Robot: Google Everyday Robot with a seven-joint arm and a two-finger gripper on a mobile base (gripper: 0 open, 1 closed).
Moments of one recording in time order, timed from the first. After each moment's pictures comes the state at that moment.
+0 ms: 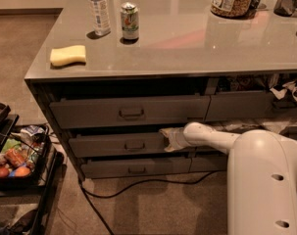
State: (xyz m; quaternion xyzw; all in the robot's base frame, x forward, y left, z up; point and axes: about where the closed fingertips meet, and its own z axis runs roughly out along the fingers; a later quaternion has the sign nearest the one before) arm 0.730 -0.105 0.380 -0.81 0.48 -0.08 0.32
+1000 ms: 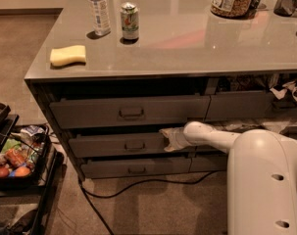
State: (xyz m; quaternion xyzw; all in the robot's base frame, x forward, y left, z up) arm 0.731 -0.105 0.384 -0.81 0.48 -0.08 0.31
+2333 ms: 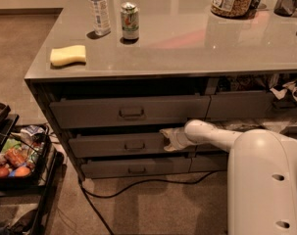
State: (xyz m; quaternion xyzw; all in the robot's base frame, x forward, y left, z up) arm 0.723 -0.106 0.385 -0.81 0.49 -0.06 0.30
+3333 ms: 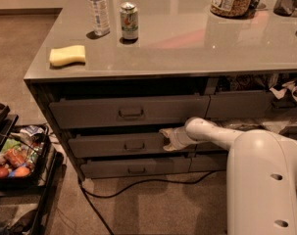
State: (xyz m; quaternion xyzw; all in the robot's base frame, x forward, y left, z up) arm 0.718 -0.107 0.383 -0.82 0.50 -0.03 0.30
